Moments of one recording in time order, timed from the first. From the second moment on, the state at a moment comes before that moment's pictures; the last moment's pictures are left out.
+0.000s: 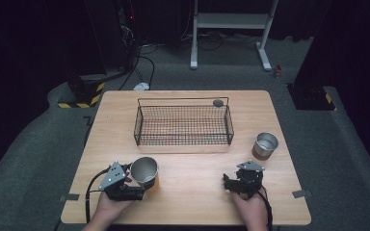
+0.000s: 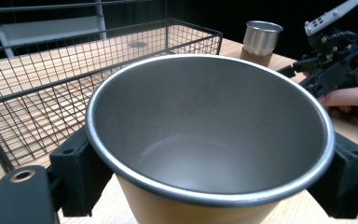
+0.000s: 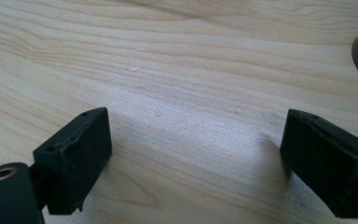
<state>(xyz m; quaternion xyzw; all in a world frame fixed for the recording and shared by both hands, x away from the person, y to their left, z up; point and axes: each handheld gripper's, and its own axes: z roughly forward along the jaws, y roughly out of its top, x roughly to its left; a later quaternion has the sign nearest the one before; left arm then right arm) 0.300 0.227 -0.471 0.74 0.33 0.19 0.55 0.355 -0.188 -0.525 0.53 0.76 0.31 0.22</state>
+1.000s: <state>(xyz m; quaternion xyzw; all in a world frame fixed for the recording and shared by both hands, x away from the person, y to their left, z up) 0.330 0.202 -0.443 0.74 0.35 0.20 0.54 0.355 -0.188 -0.525 0.53 0.76 0.31 0.22</state>
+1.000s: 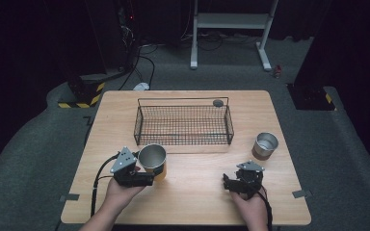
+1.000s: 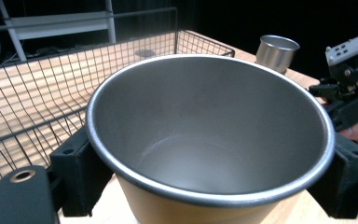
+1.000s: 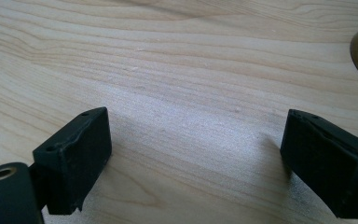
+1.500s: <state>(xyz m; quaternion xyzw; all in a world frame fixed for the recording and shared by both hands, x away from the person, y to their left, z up) 0.361 0.202 -0.421 0.73 0.36 0.22 0.54 0.355 -0.188 -0.526 0.53 0.76 0.31 0.22</state>
